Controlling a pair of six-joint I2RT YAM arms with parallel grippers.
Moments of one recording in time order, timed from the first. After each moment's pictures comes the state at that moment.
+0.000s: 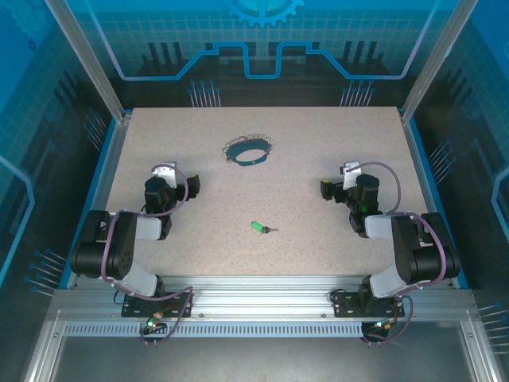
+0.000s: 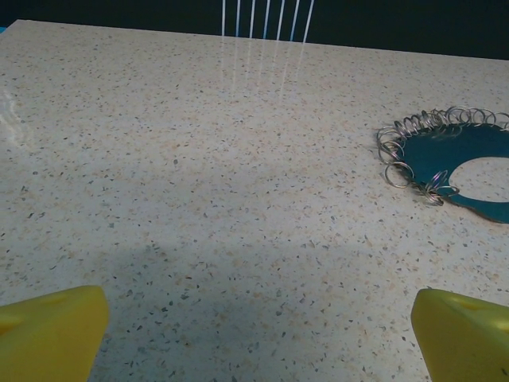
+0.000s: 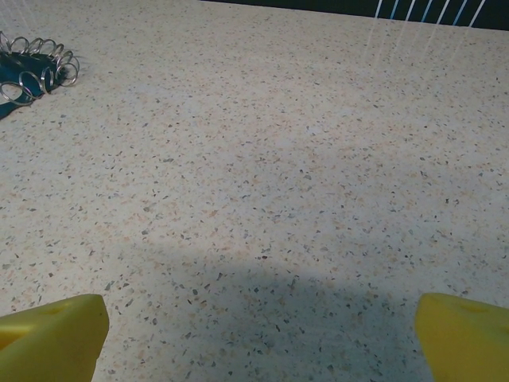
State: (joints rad) left arm 0.01 1.55 0.39 0.81 0.03 -0.11; right arm 0.06 1.51 0.42 0.64 -0.07 -0.07
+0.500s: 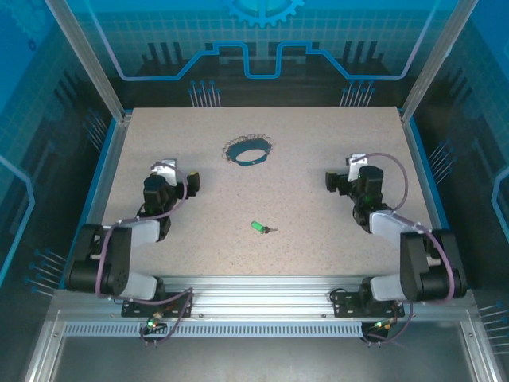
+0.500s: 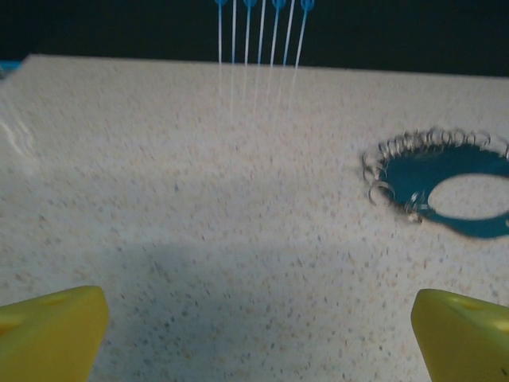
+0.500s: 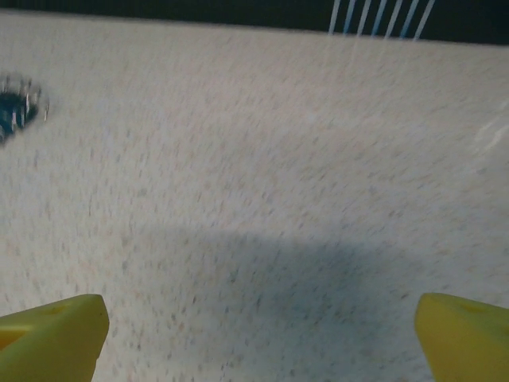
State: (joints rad) left arm -0.02 1.39 0.40 0.68 0.00 -0.09; right arm 0.06 1.34 0.55 0.34 0.04 0.01
